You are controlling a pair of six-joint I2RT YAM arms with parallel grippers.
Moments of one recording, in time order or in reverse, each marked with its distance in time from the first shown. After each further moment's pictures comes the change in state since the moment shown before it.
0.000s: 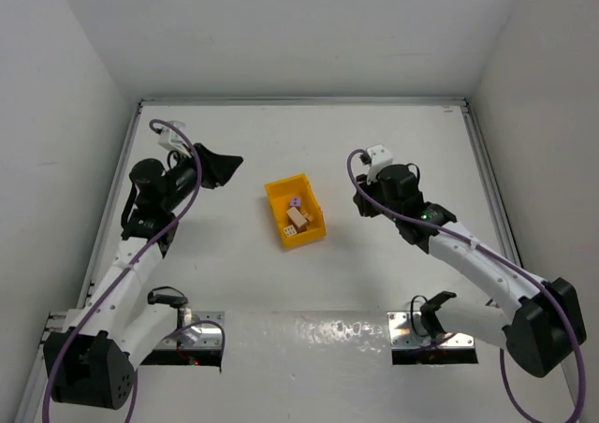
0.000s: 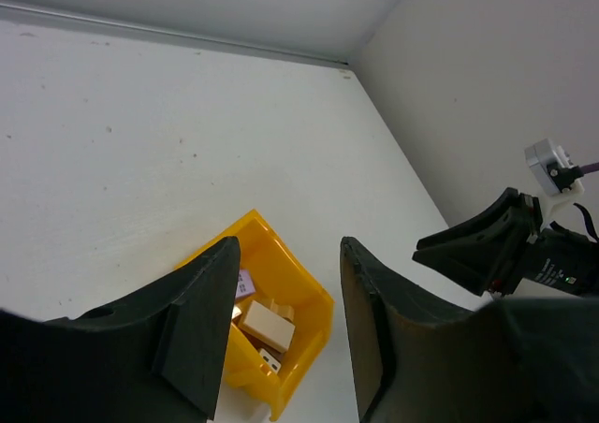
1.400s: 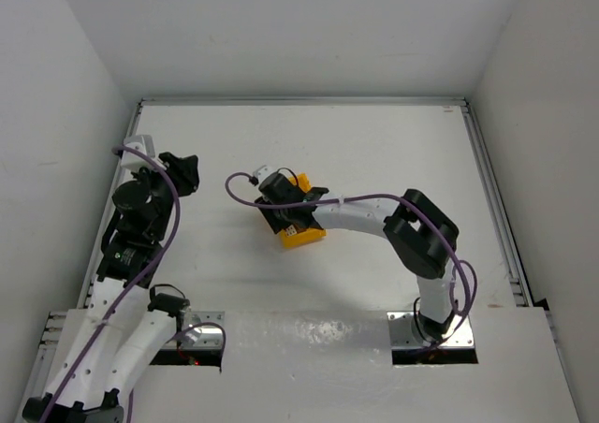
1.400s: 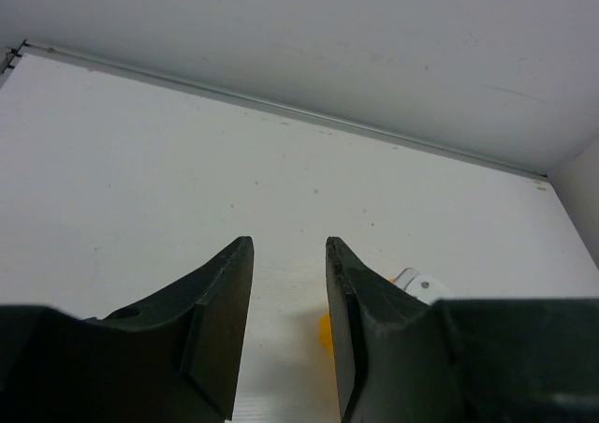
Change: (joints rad) left arm -0.121 -0.292 0.093 -0.383 -0.674 0.216; right arm 0.426 0.827 0.585 -0.057 0.083 0.060
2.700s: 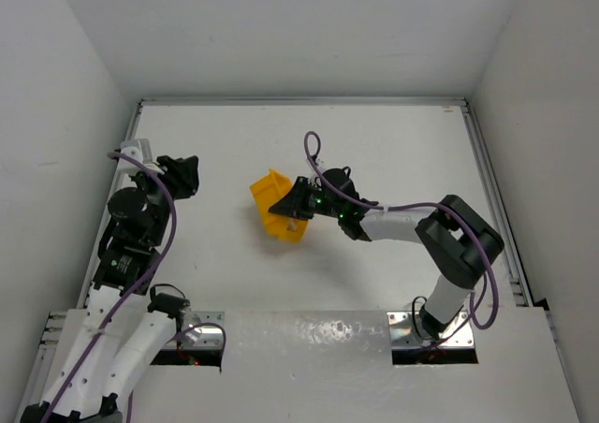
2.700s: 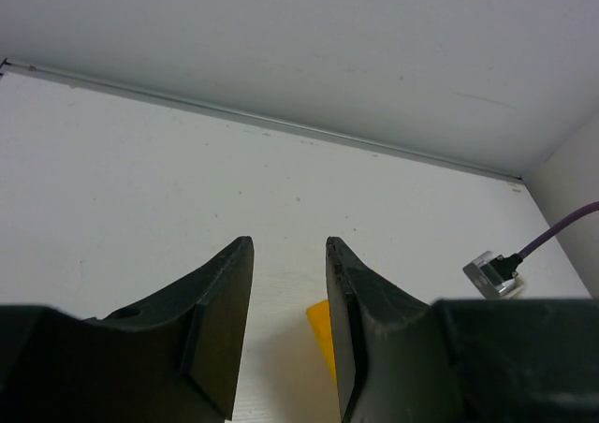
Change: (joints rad) left arm -0.020 -0.022 0.000 0.001 0.014 0.000; right arm -0.209 -0.238 -0.485 0.753 -0.480 0.742
